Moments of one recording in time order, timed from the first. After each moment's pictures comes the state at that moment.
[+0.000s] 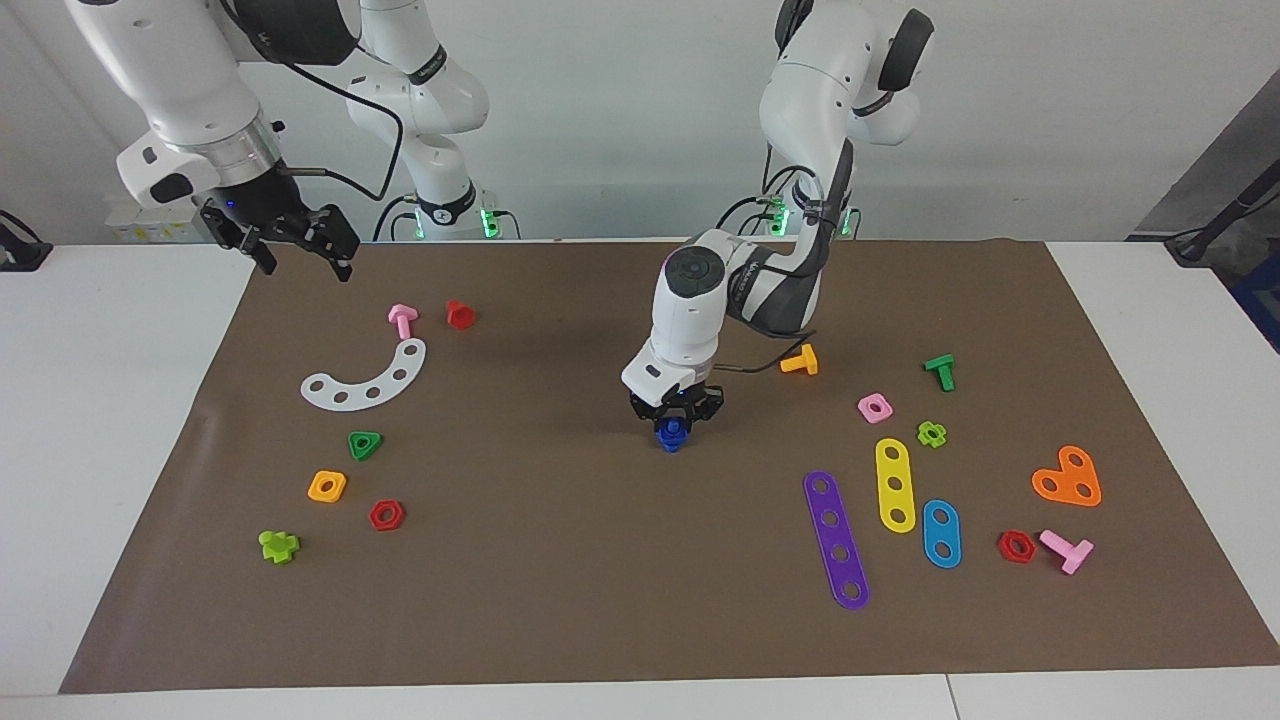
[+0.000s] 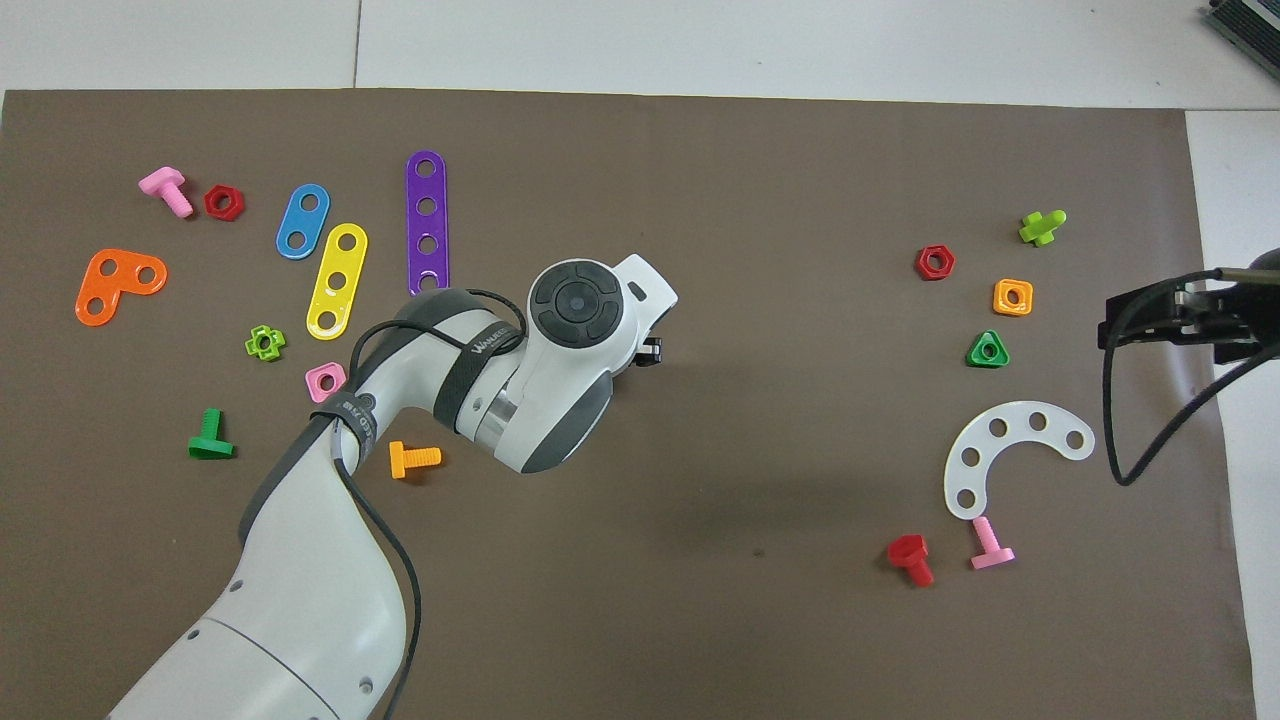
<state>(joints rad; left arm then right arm) -0.55 0.50 -0.10 -1.66 0.06 2.21 -0.57 0.02 -0.02 -0.04 -1.60 -0.01 1.54 0.13</state>
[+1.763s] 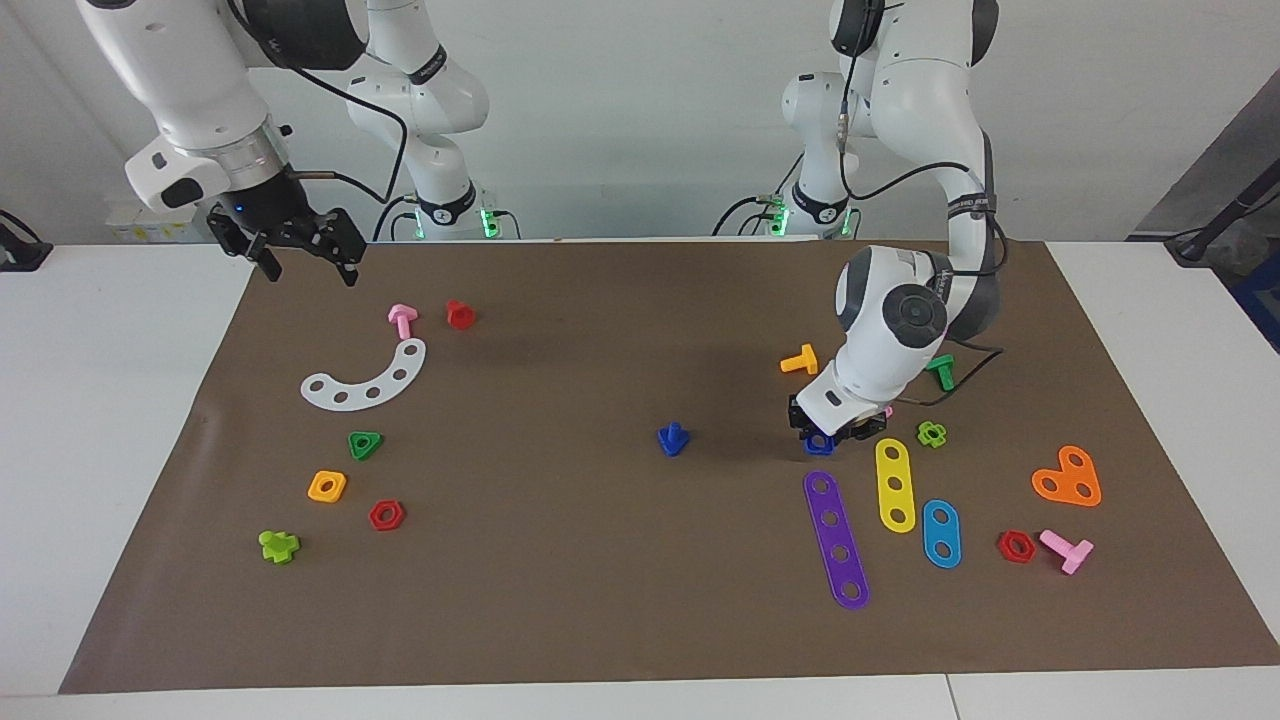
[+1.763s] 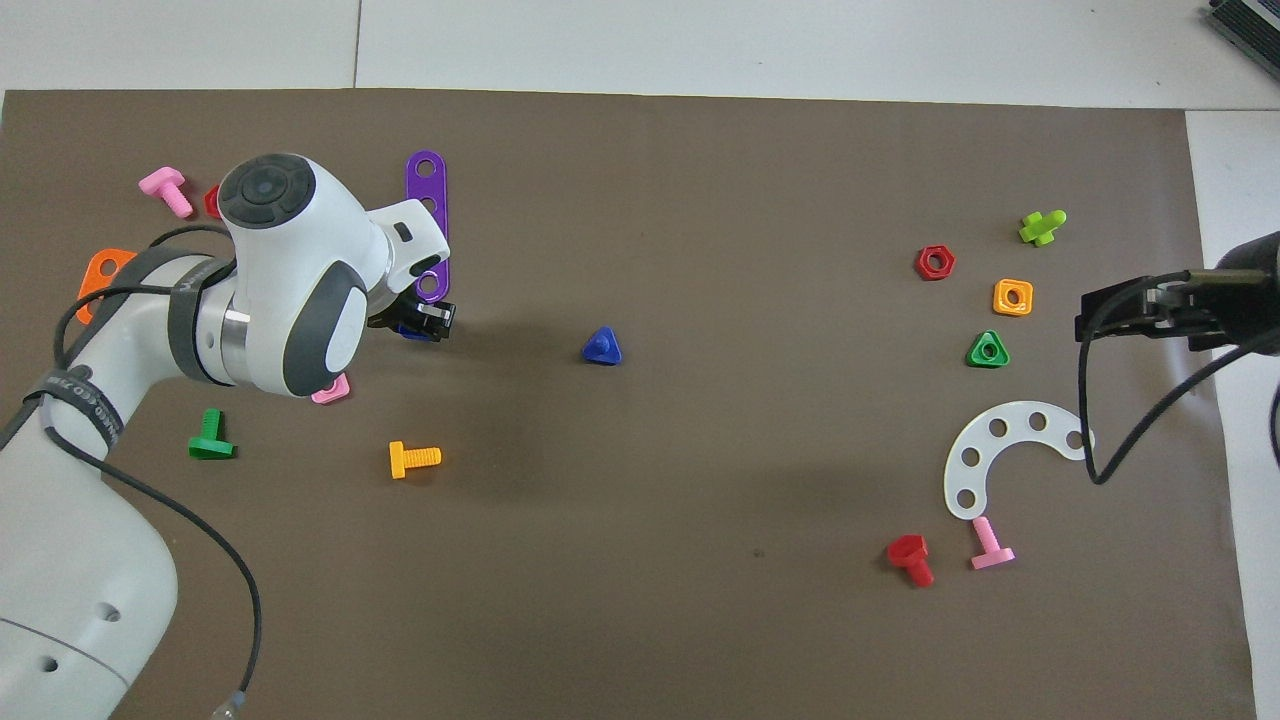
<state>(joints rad) -0.21 0.39 -0.08 -1.81 -0.02 2.13 0.02 0.07 -0.02 -0.04 -1.63 0.00 1.62 0.11</state>
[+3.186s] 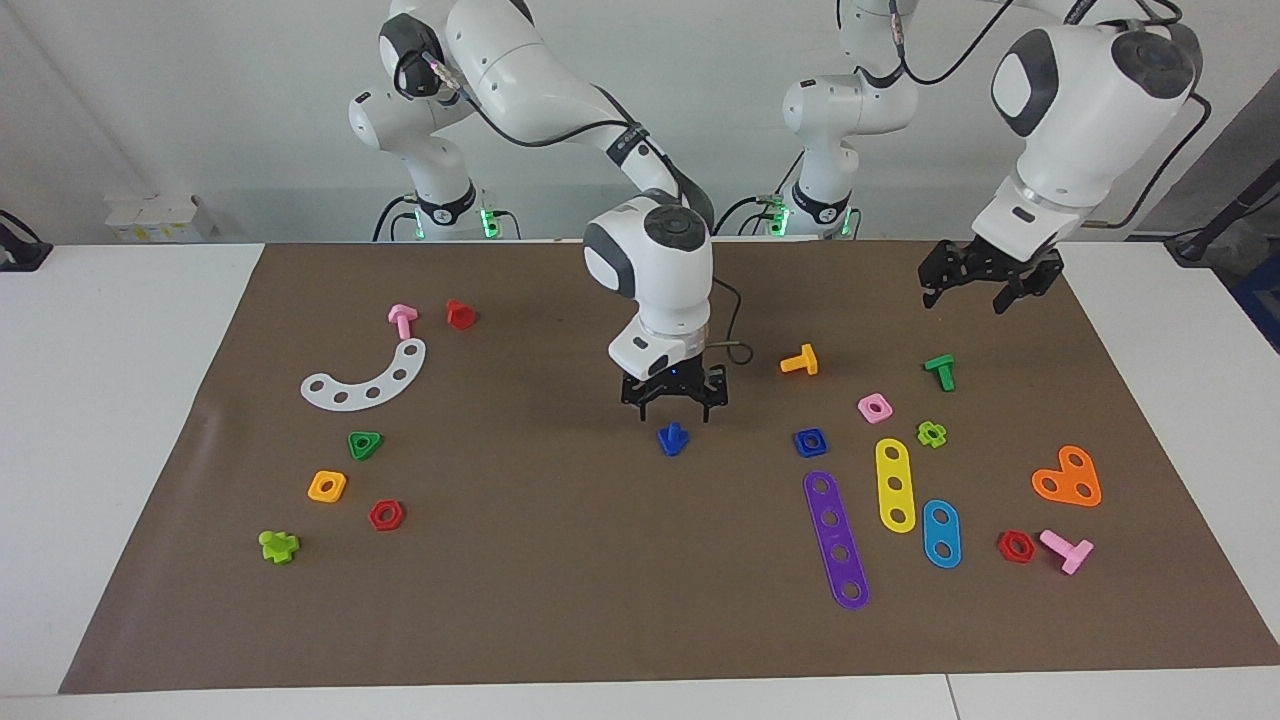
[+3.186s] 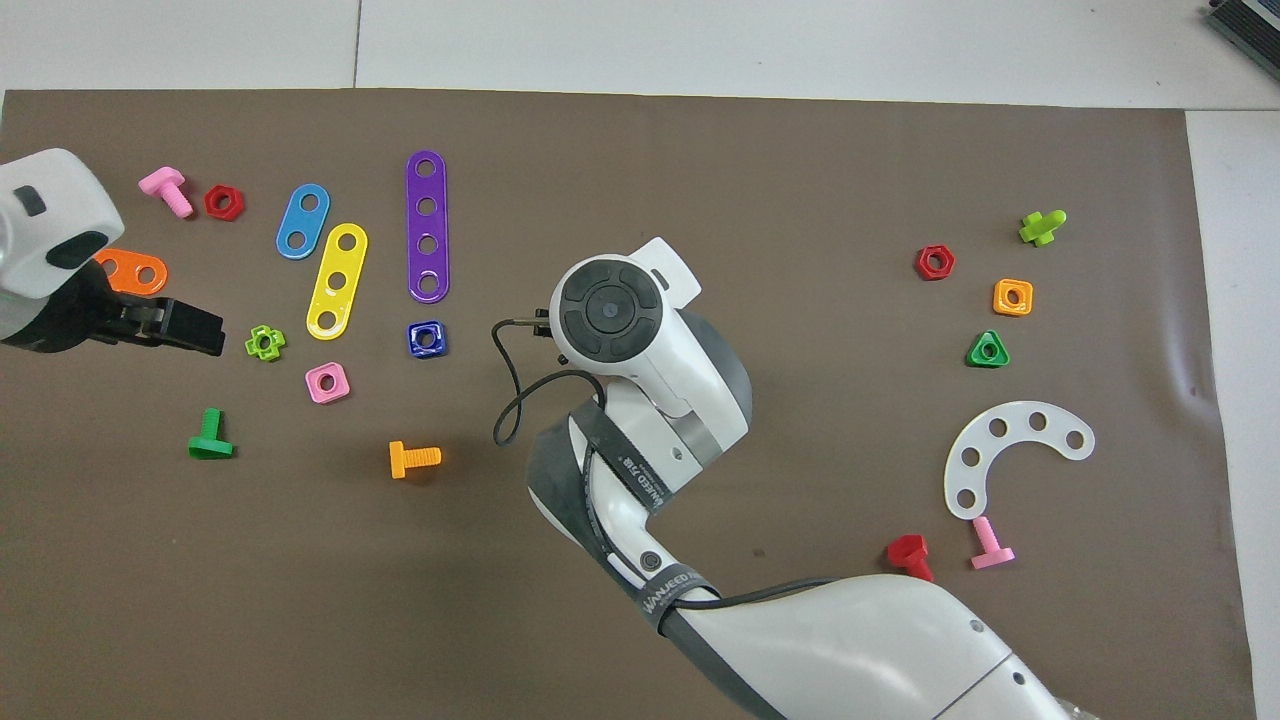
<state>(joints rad) 0.01 -0.04 -0.06 -1.73 -0.02 1.65 0.11 0.66 0.60 -0.03 -1.46 -0.08 2.21 0.76</state>
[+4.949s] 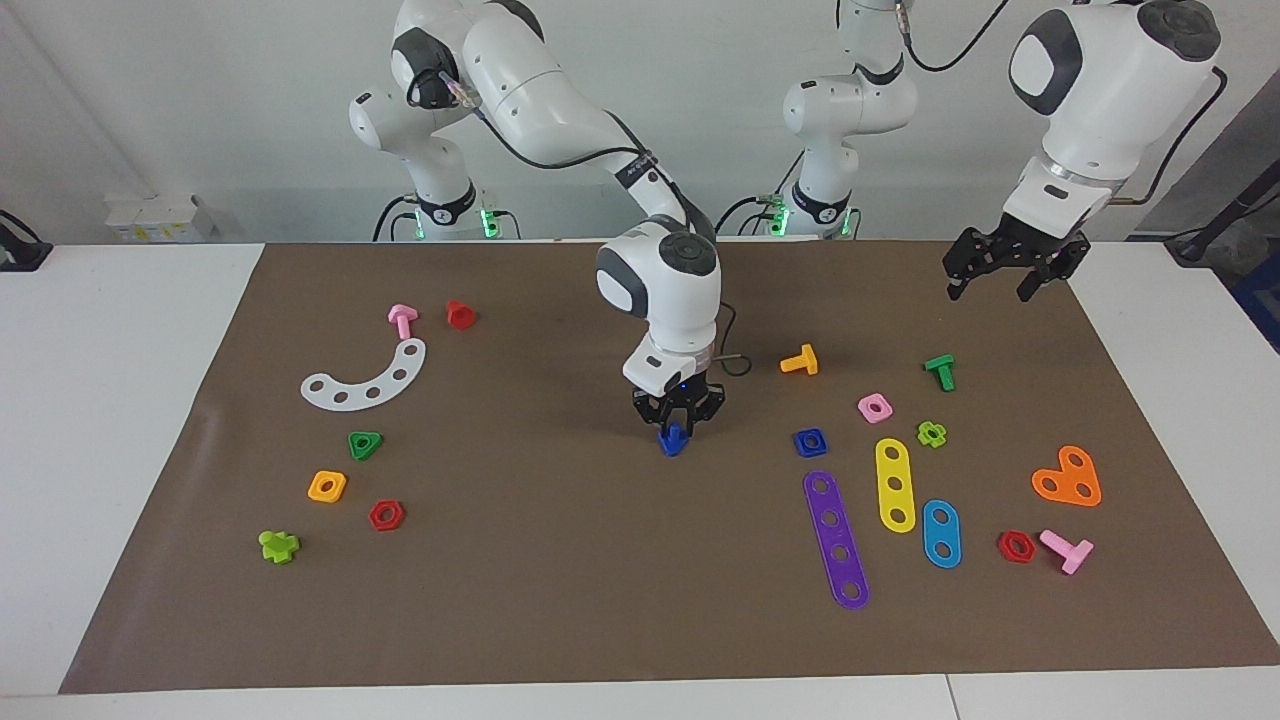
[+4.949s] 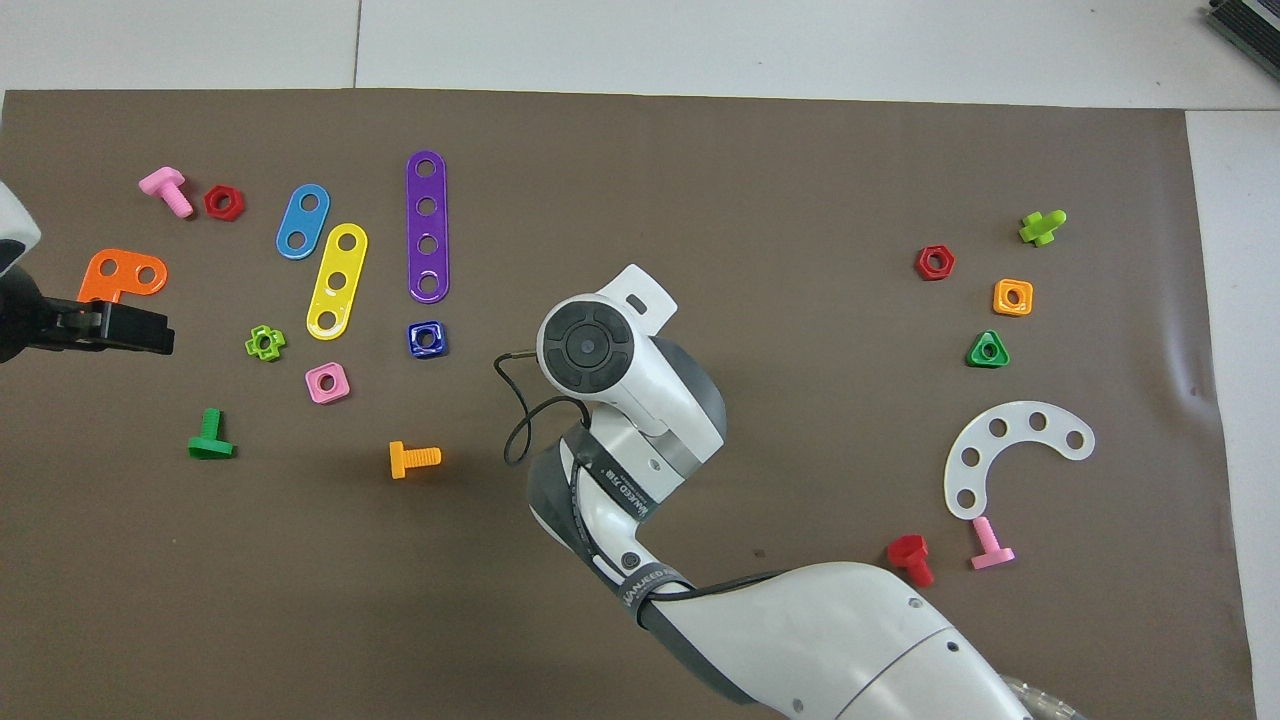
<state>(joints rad) 0.04 -0.07 -0.05 -1.77 -0.02 1.73 0.08 0.69 0.63 -0.04 -1.52 -0.09 2.29 0.71</state>
